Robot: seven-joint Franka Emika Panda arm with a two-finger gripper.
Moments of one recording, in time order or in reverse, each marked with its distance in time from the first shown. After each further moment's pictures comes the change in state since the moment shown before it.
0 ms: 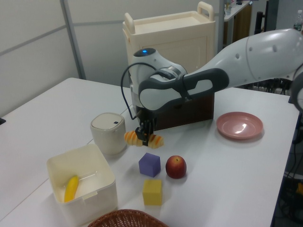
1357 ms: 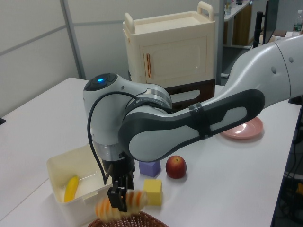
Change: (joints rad) arm 0.487 -0.114 0.003 -0.011 0.003 -0.199 0.230
